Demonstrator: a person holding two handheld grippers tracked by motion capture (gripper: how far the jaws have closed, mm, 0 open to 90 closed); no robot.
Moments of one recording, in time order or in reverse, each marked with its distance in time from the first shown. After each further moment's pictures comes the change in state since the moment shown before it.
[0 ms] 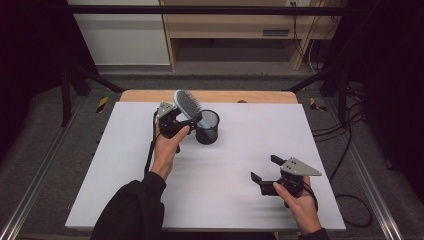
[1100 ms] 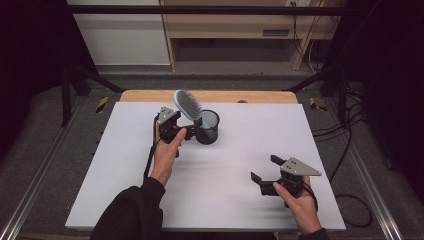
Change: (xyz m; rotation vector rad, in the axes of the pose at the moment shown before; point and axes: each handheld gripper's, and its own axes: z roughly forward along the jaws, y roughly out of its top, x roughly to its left) left arm -0.006 -0.011 -0.009 0.005 0.008 0.046; right arm 0.000 0.000 0.000 -0.001 0.000 -0.002
